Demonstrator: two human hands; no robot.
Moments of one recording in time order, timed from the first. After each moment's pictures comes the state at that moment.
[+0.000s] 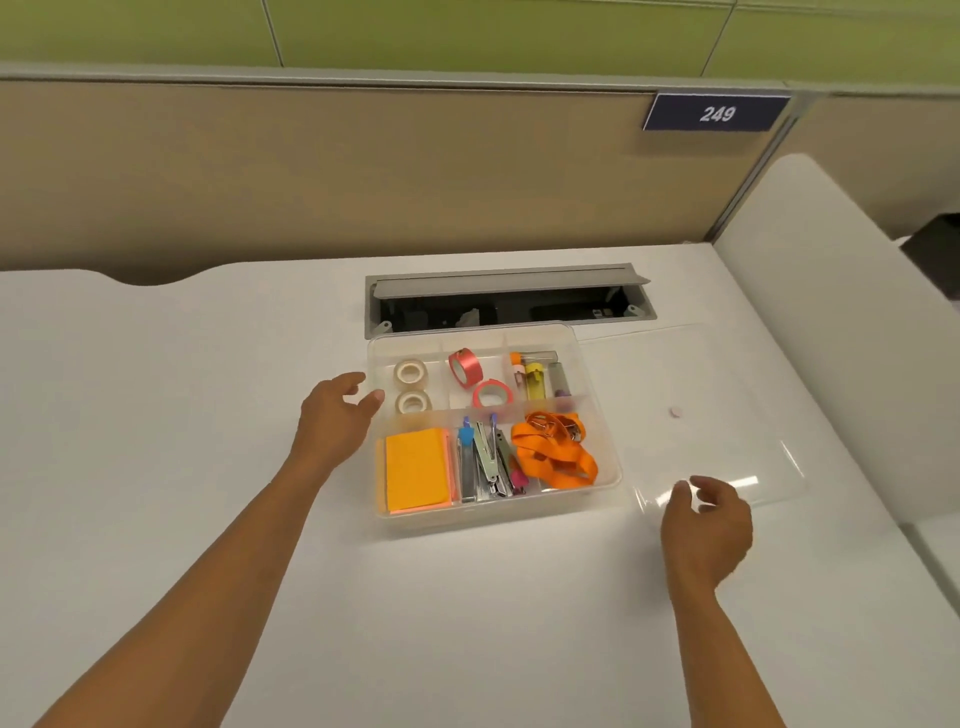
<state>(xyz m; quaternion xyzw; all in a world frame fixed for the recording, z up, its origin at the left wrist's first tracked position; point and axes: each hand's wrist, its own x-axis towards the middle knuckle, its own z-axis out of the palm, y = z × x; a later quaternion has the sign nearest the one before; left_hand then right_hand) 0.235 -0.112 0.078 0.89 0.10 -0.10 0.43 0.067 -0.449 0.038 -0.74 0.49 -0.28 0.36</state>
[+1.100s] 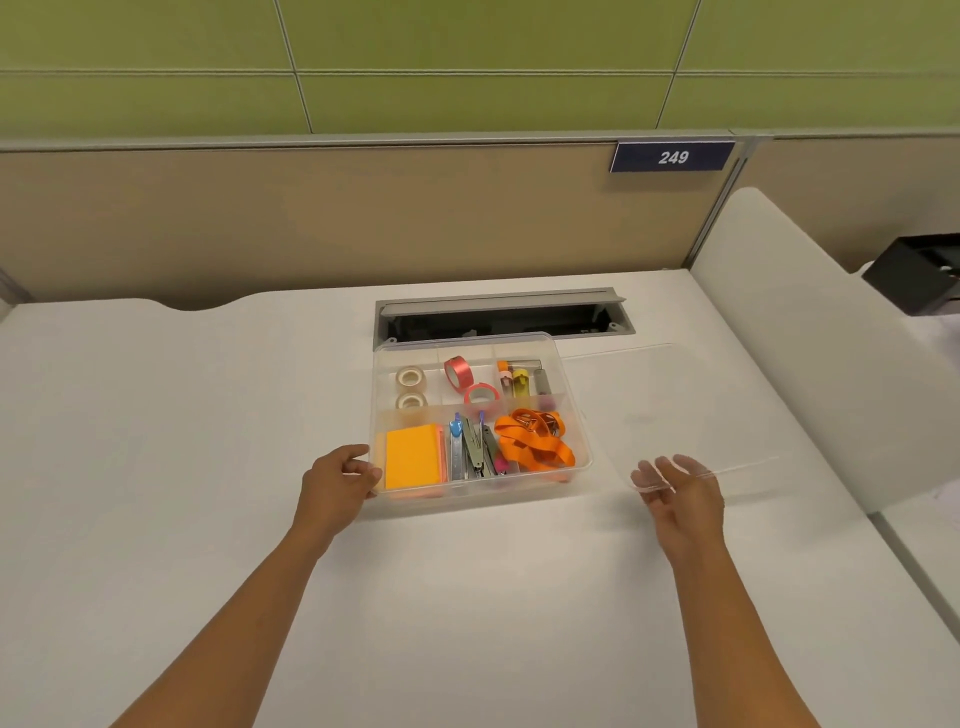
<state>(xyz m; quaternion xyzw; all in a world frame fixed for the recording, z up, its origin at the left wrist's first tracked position) 0.126 -0.106 0.064 0.84 0.13 -0.10 0.52 0.046 -0.485 0.066 -0.37 0.38 -0.18 0.83</state>
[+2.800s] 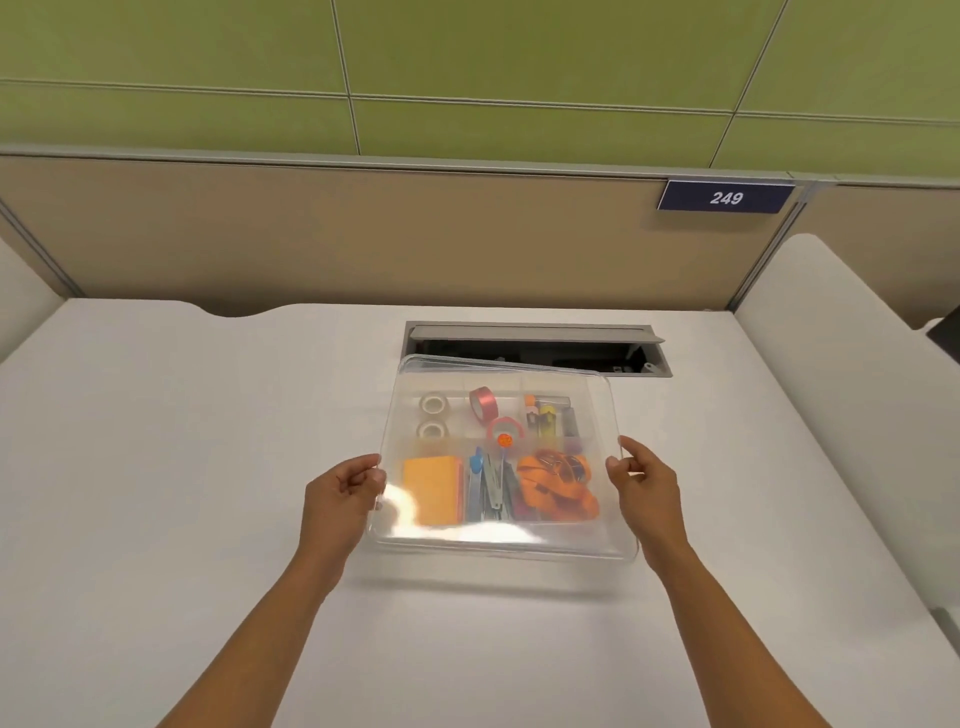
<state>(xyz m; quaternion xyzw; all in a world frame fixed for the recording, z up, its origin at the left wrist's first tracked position) 0.133 -0.106 0.062 0.71 0.17 0.00 0.69 0.123 -0.449 0.069 -0.78 0.22 -0.09 0.58</state>
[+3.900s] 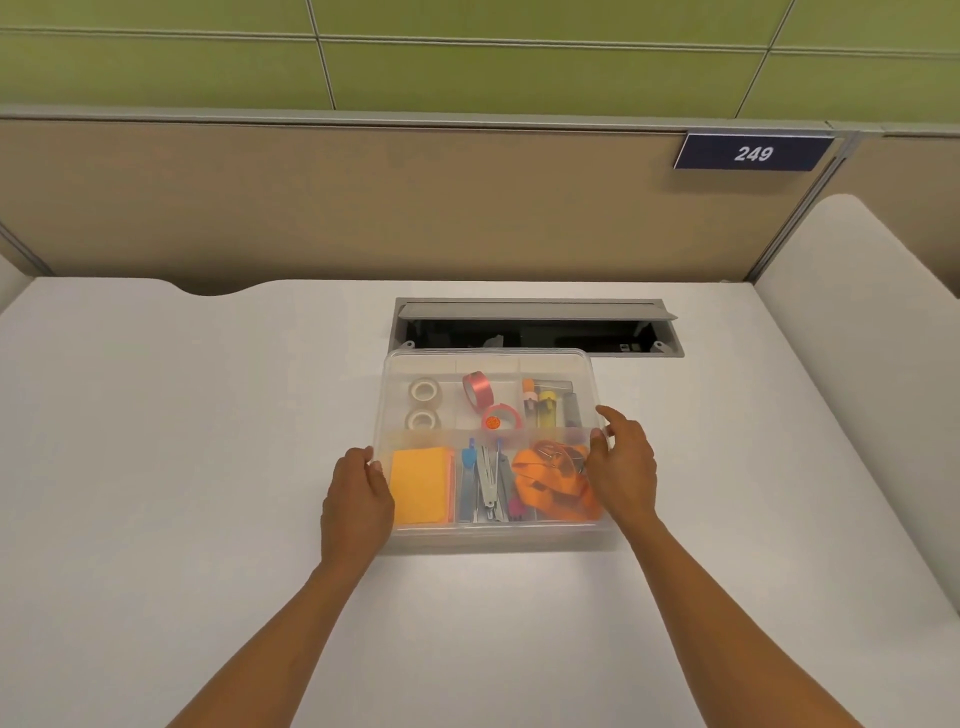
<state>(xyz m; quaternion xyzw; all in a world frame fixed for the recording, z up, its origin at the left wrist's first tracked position) 0.153 -0.145 0.028 0.91 0.16 0.05 0.37 0.180 -0.445 0.019 -0.90 0.20 -0.11 0.37</state>
